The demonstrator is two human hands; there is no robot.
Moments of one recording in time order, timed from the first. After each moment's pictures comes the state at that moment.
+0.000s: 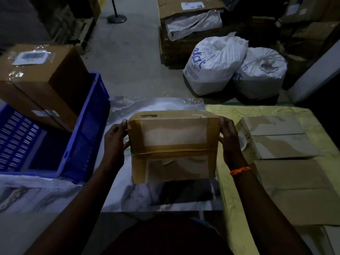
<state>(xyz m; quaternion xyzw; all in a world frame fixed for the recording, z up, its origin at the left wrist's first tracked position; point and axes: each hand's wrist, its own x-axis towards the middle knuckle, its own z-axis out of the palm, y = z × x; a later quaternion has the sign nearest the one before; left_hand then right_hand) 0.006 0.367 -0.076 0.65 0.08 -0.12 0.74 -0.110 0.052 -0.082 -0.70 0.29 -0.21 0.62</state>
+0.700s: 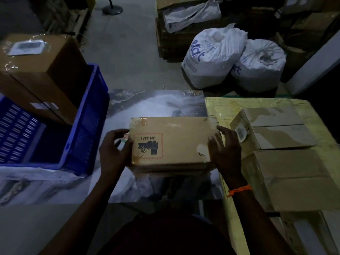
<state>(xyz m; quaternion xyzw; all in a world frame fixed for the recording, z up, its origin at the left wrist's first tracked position) -0.047 0.405 -0.092 0.84 -0.10 0.02 0.54 -0.172 0.106 -0.088 -0.86 0.25 -0.27 0.36</state>
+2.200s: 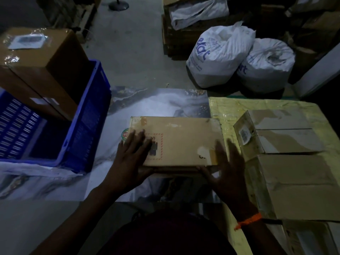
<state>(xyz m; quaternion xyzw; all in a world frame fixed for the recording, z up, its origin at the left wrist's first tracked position) -0.066 0.403 -0.120 0.89 -0.39 0.02 0.22 -0.220 0.110 -0.116 -0.95 0.20 -0.13 0.18</state>
